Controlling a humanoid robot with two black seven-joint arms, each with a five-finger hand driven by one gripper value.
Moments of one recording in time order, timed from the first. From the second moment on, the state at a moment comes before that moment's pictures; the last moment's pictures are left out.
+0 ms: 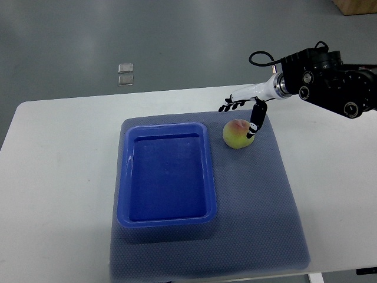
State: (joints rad) left arm -0.05 0.00 -0.06 -0.32 0.01 -0.02 0.16; right arm 1.35 -0.33 -0.16 0.80 -1.11 0.44 0.13
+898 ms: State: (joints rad) left arm -0.05 0.00 -0.06 -0.31 0.01 -0.02 0.16; right arm 1.27 -0.27 -0.21 0.74 -1.14 0.31 0.13
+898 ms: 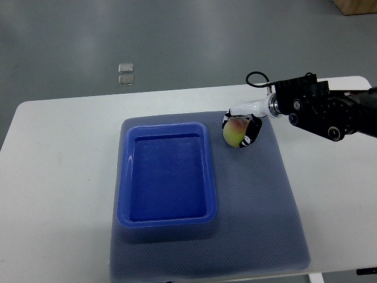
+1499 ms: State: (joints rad) left arm -0.05 0.00 -0.06 -0.32 0.01 -0.02 0.16; right arm 1.84 -0.58 -0.21 1.12 -1.01 0.53 0.13
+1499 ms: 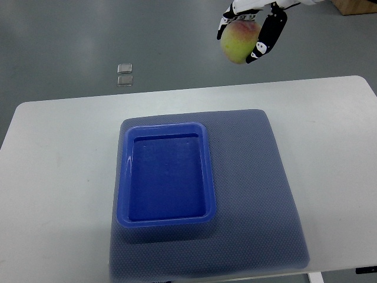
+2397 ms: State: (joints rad) left arm -0.05 0.00 -0.06 -0.32 0.01 -0.02 0.16; right arm 1.51 0.00 -0.29 0.76 -0.89 0.33 0.10
